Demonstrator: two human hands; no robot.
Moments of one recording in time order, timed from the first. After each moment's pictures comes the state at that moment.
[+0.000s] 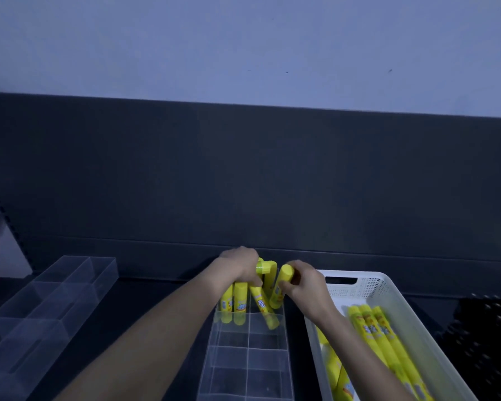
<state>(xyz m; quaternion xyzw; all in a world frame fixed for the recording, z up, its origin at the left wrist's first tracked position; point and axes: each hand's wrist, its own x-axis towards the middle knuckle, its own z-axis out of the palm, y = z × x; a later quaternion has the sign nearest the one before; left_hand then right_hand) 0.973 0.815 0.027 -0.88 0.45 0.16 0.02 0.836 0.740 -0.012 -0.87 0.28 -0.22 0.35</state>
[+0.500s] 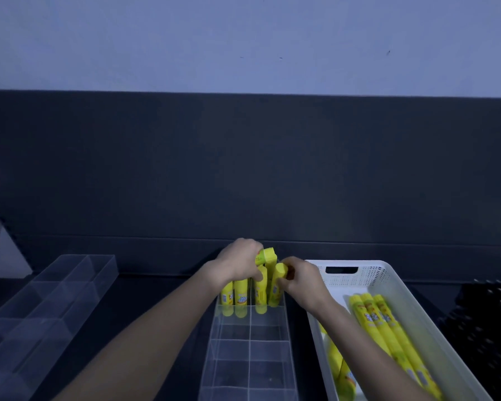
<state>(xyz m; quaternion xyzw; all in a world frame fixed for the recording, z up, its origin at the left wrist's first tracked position) 0.975 0.823 0.015 -0.84 0.51 0.12 -0.12 0.842 0.739 -0.019 -0.89 0.28 -0.18 0.32</state>
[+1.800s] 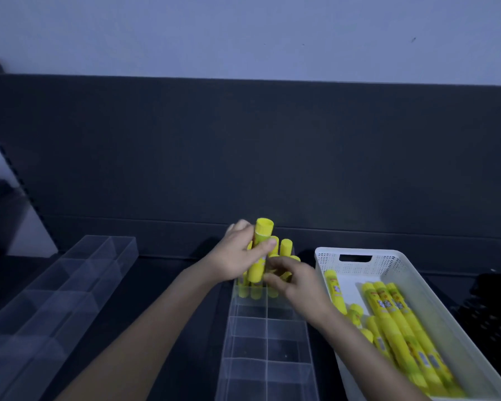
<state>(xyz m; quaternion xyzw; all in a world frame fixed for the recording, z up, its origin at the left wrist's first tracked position) 0.950 0.901 0.039 -0.78 0.49 0.13 -0.37 0.831 0.803 -0.009 -0.86 0.18 -0.21 0.44</state>
